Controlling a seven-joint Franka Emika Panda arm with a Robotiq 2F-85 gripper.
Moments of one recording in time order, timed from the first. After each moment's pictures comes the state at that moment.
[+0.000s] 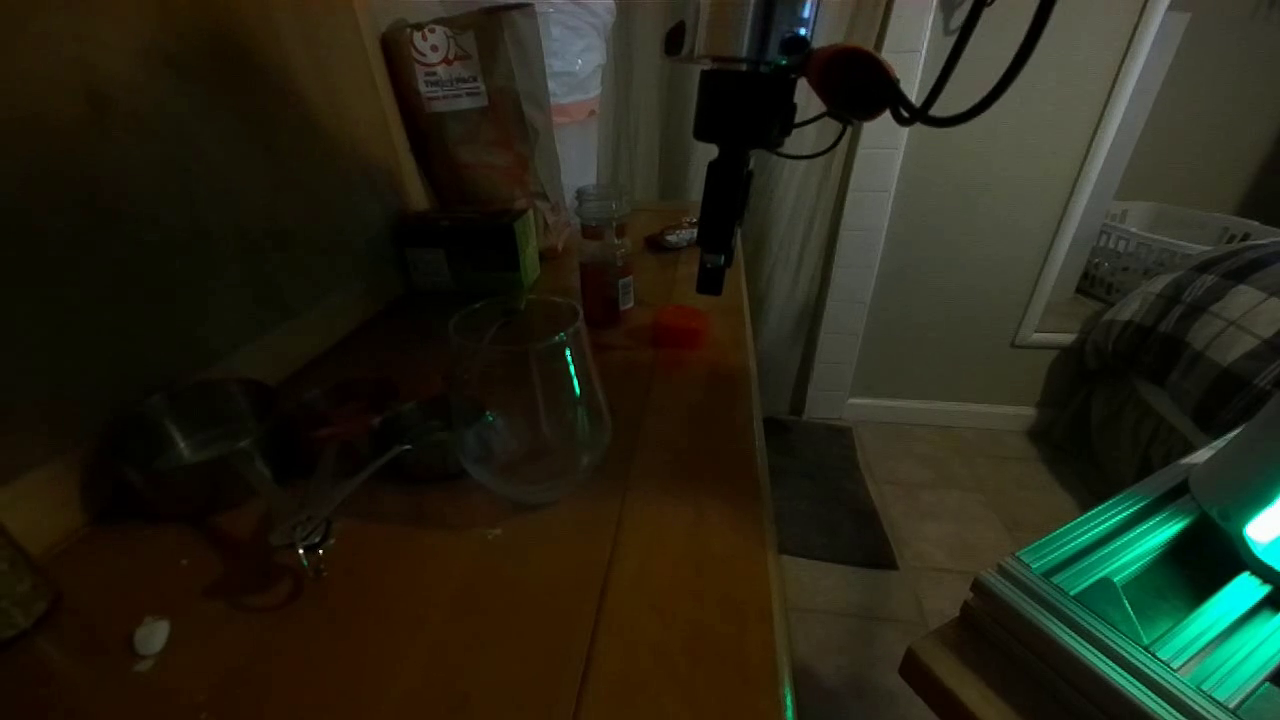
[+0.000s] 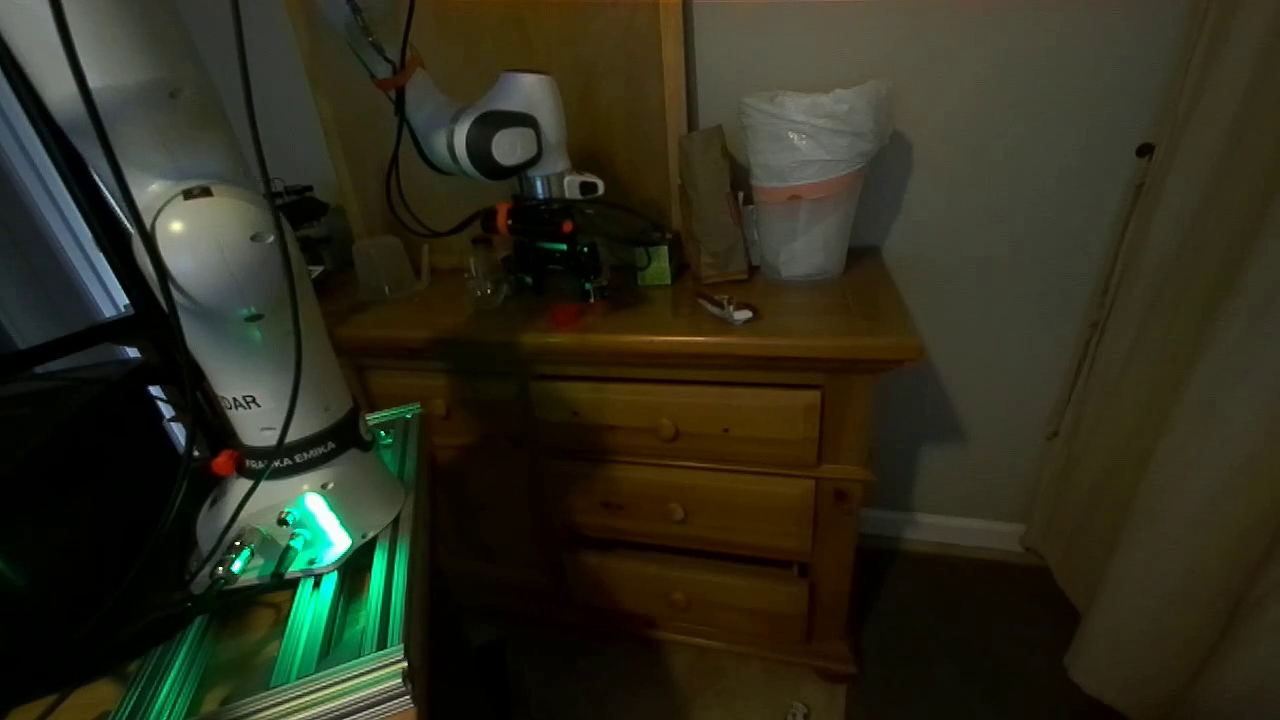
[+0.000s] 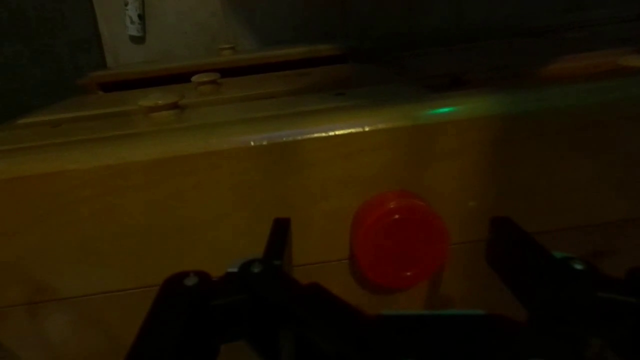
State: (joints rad) arm 0.37 -0.07 0.29 -2.62 0.19 2.64 -0.38
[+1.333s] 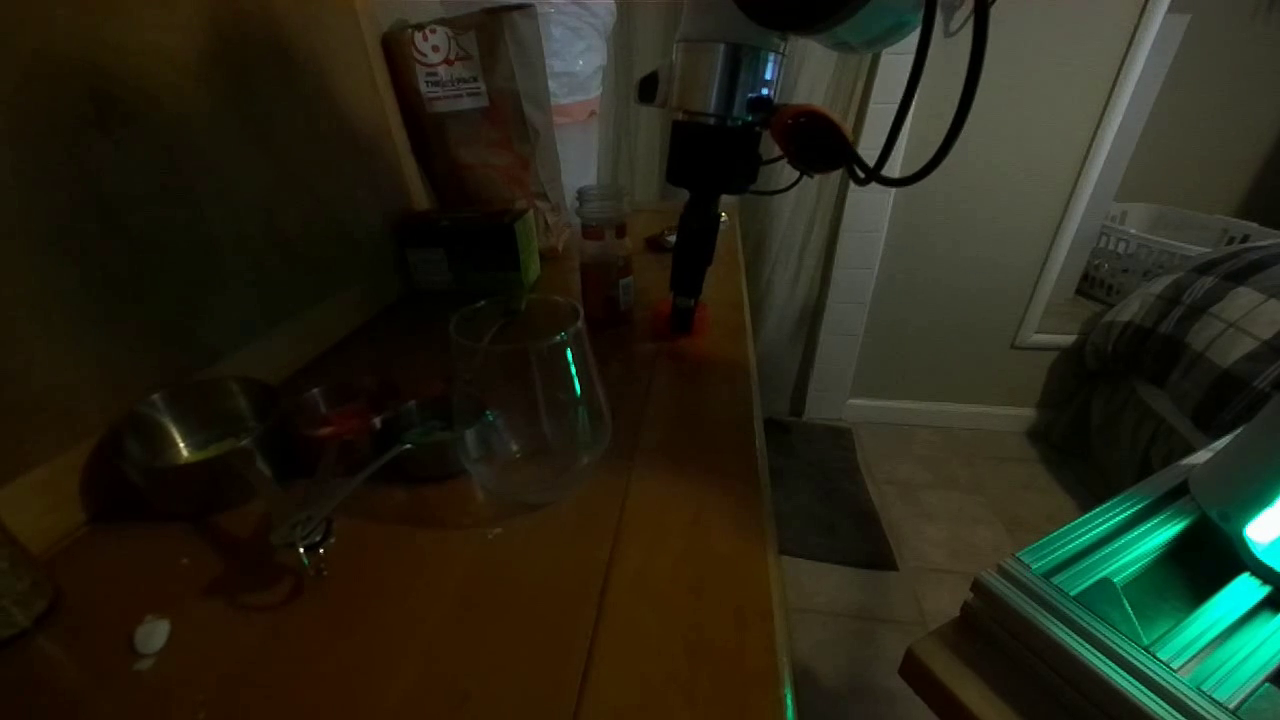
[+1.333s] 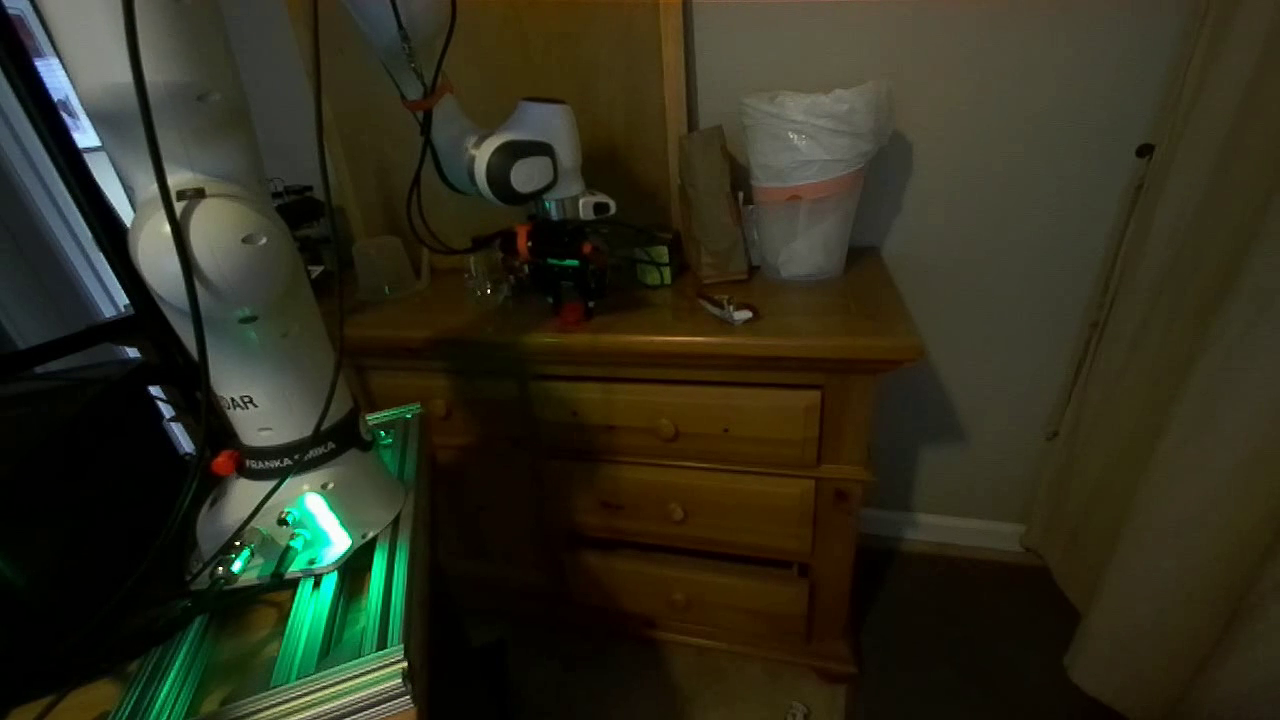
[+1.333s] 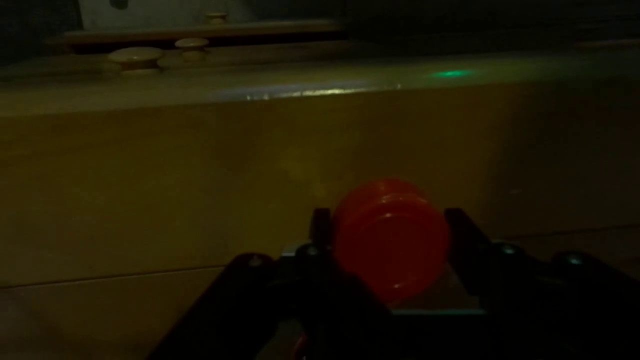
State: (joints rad) arm 0.32 0.09 0.33 -2.56 0.20 2.74 -0.46
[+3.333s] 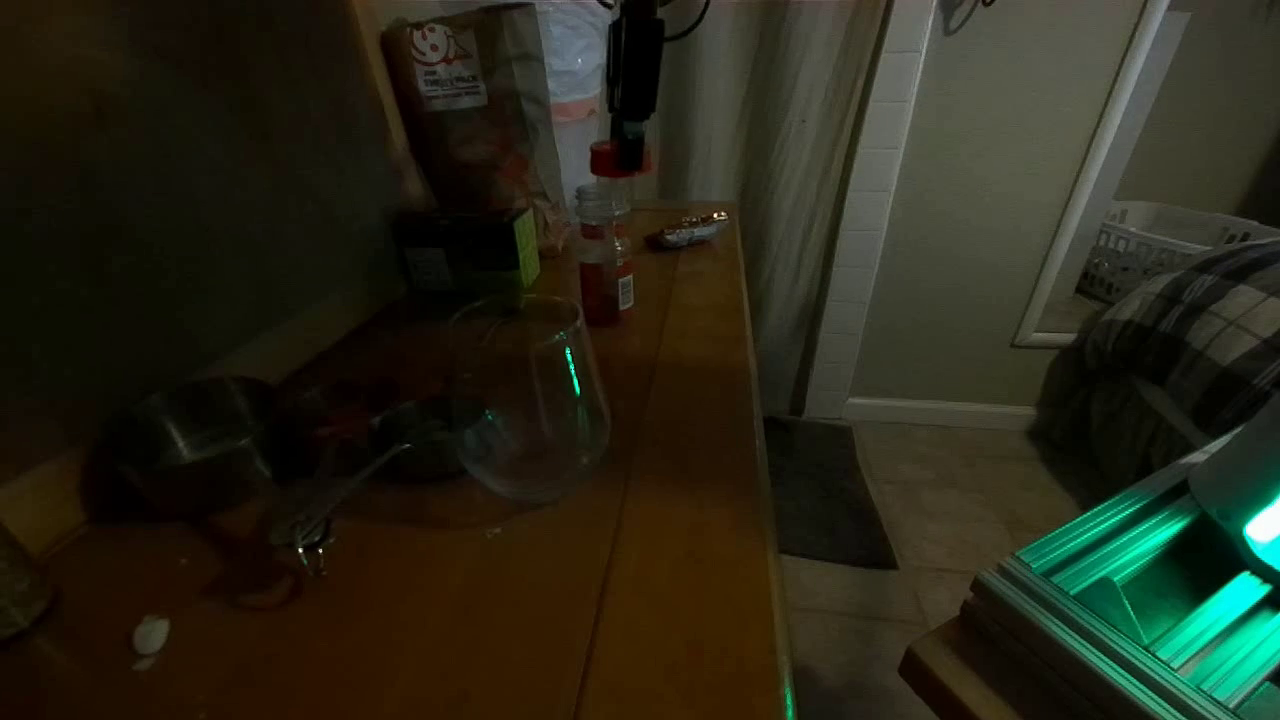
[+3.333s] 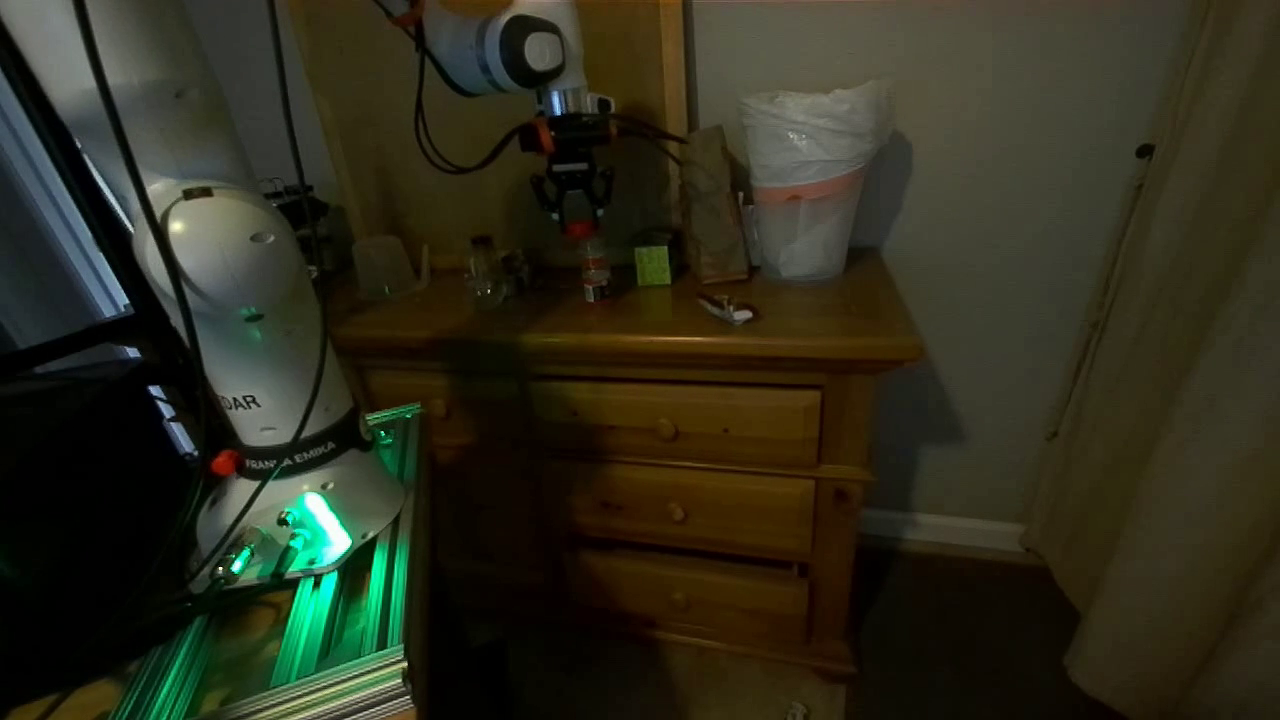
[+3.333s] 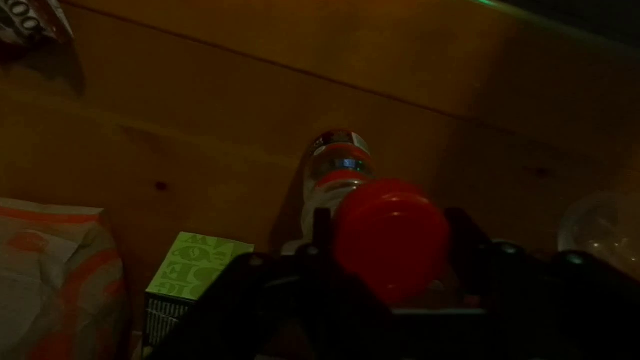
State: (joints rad) arm 0.37 -0.04 0.30 -2.26 0.07 2.30 -0.63
